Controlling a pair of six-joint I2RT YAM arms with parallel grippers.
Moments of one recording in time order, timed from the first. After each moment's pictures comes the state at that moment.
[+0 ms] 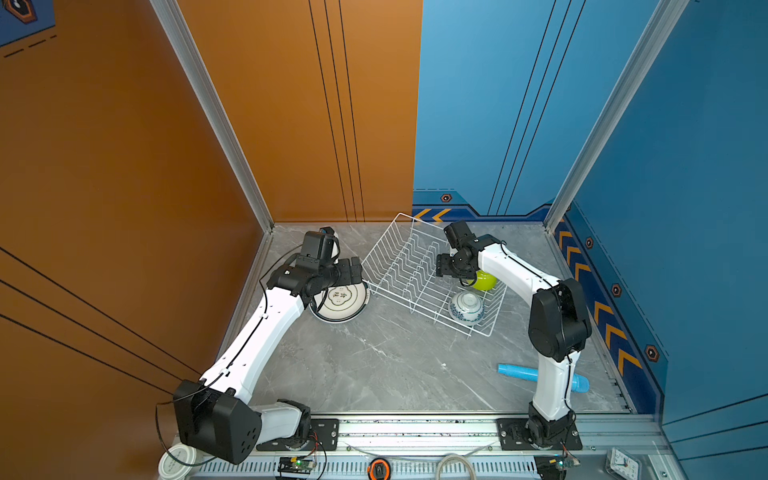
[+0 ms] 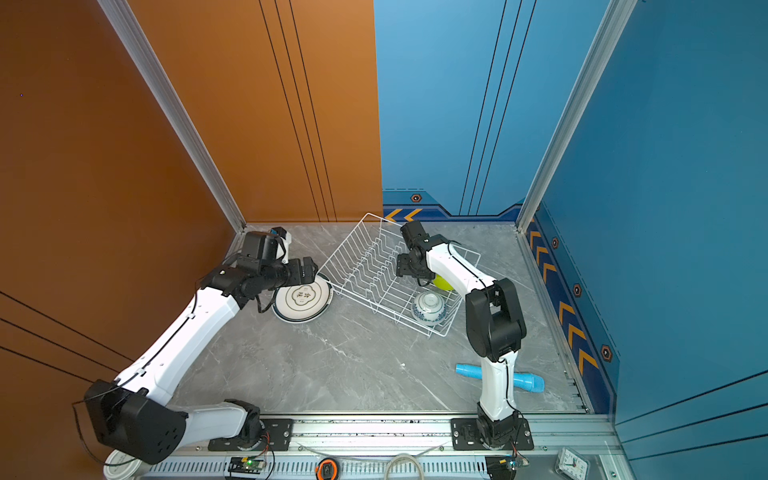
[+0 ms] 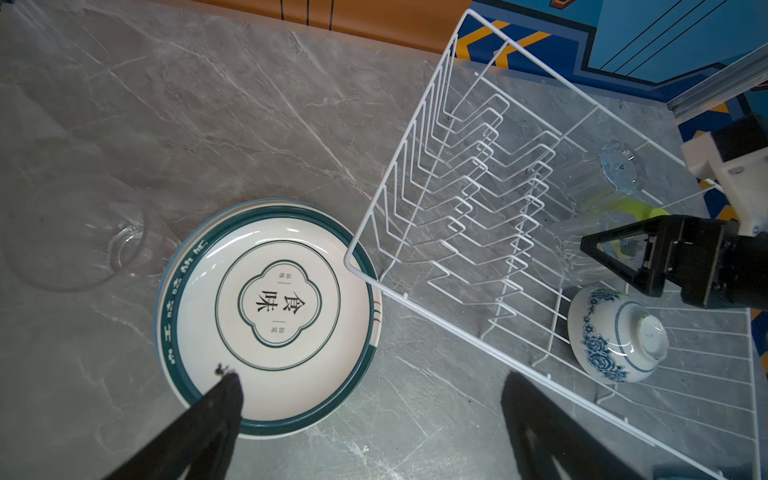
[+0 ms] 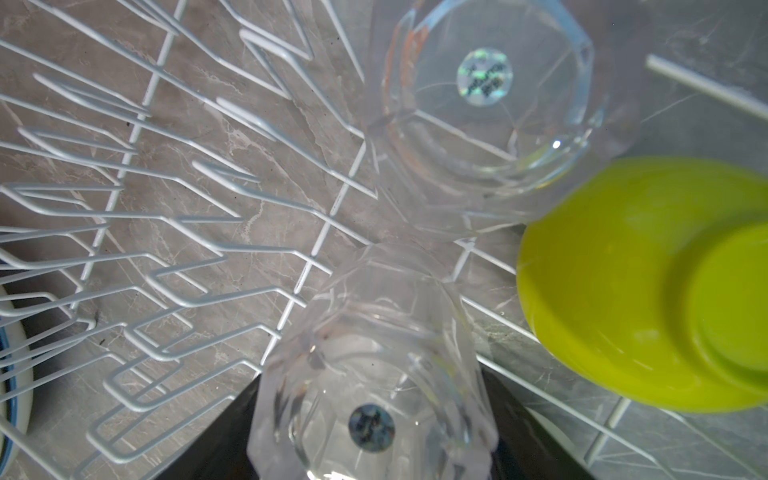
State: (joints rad) left arm -0.29 1.30 1.23 -0.72 0.02 -0.37; right arm 0.42 1.98 1.65 -0.80 0.05 0.45
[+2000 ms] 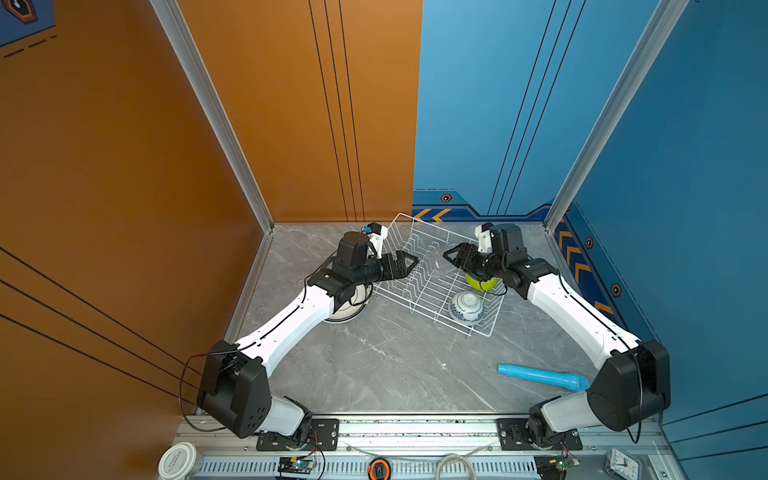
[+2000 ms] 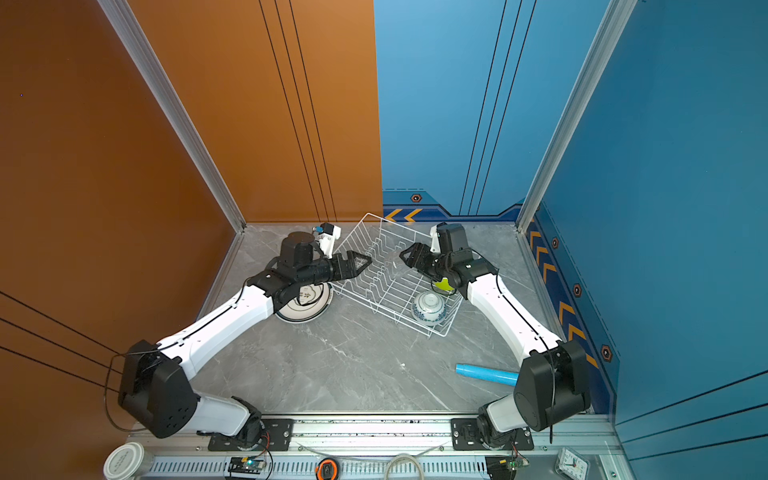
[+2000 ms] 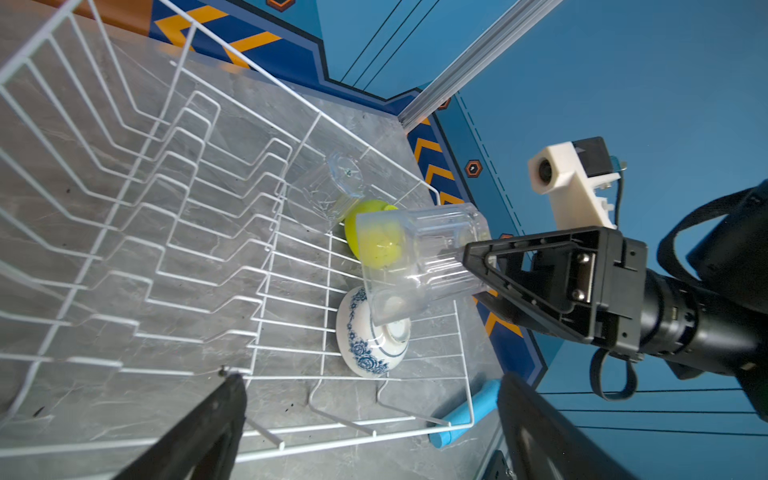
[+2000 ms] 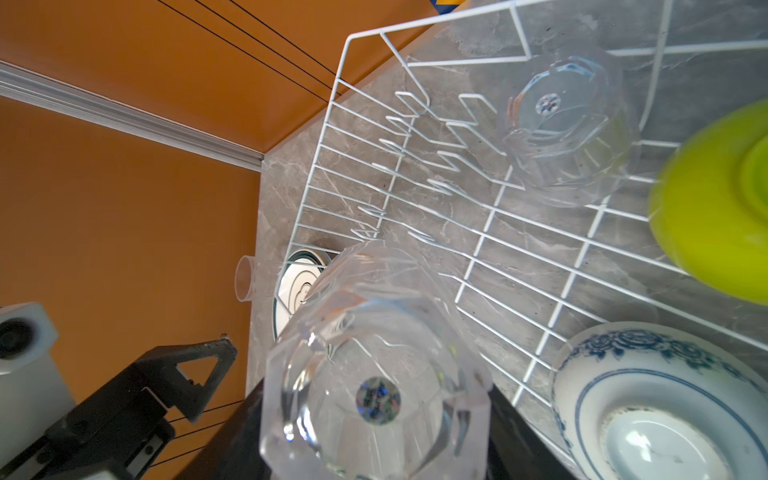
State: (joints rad) left arm -0.49 1.45 1.15 -0.11 0.43 -0.65; right arm 0.33 1.45 1.23 -0.39 -0.37 0.79
